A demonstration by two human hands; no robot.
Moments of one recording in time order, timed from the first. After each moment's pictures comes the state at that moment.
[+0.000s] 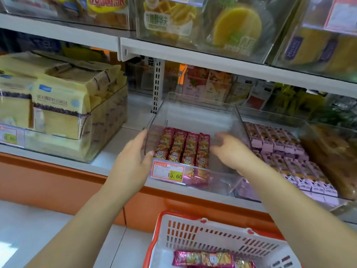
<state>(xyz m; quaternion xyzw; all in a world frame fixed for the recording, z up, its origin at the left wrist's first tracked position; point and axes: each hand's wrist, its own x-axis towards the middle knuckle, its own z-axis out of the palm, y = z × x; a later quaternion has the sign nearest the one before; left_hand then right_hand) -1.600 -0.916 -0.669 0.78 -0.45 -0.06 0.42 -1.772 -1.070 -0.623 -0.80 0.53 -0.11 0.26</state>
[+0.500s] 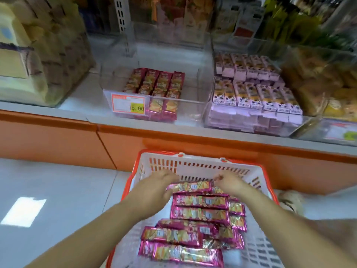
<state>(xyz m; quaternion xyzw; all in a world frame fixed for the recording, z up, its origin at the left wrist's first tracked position) -1.745 -0.866 -0.802 0.70 -0.68 -0.20 0.14 -1.953 -1.013 -0.816 -0.73 0.56 0.12 0.37</state>
